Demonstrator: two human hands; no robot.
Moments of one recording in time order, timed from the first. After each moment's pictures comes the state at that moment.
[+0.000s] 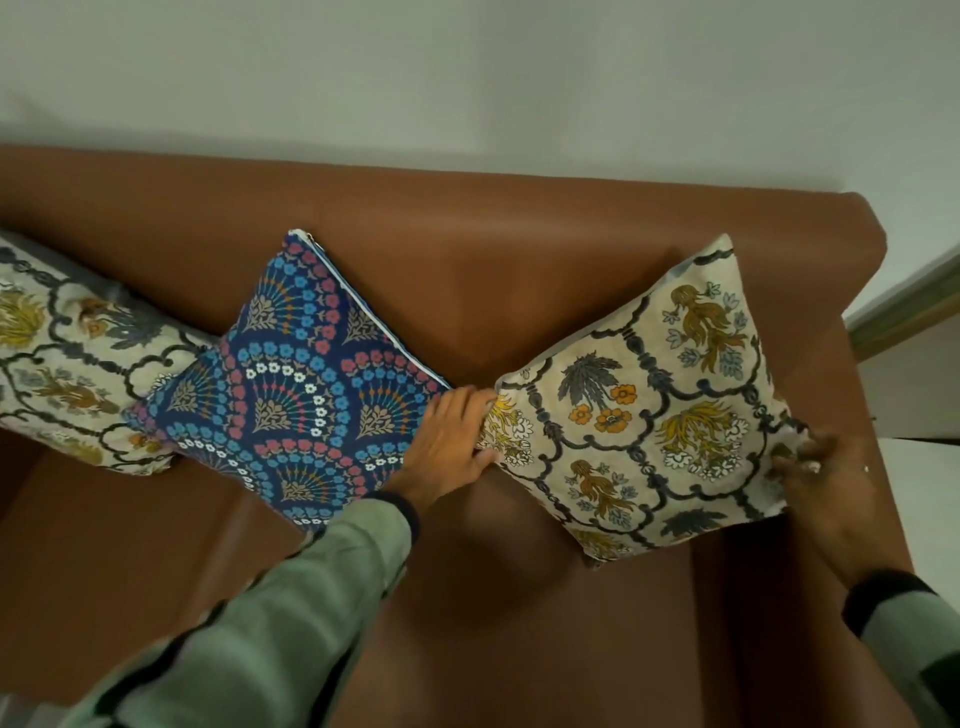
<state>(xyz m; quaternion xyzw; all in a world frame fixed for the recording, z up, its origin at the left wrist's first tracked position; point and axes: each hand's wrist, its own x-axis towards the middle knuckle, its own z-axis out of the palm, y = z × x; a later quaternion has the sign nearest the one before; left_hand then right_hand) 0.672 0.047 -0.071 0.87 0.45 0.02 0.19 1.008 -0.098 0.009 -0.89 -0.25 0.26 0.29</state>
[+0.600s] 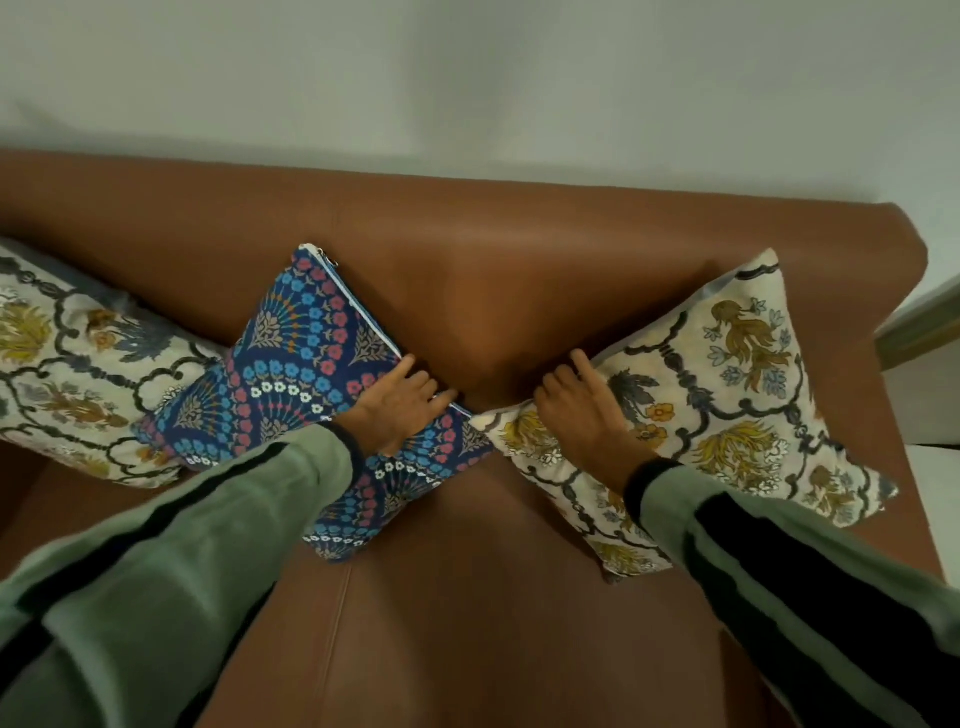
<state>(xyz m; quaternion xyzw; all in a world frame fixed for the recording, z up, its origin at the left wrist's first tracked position) 0.609 0.140 -0.050 0.89 0.24 -0.38 -0.12 0.837 0.052 -0.028 -0.57 -0.78 -0.06 -0.23</state>
